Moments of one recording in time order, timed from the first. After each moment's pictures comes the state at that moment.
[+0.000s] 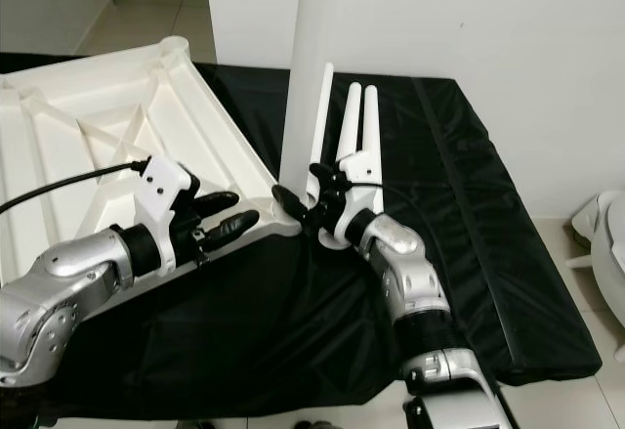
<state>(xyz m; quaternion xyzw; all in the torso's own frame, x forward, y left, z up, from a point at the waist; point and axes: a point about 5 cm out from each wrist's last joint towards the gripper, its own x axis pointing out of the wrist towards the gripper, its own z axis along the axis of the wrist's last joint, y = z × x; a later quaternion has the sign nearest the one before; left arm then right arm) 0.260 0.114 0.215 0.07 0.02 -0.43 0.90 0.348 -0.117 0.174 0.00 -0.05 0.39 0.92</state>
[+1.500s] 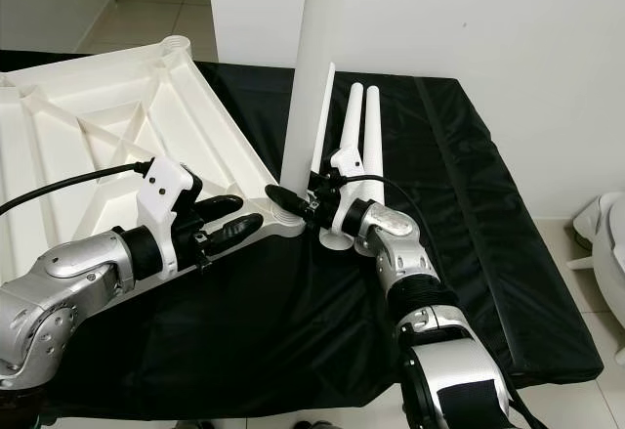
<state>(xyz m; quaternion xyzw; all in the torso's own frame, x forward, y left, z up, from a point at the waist) 0.255 0.112 0.216 0.05 0.03 -0.44 0.90 0.357 -0.100 0.170 -0.01 -0.06 0.49 0.87</state>
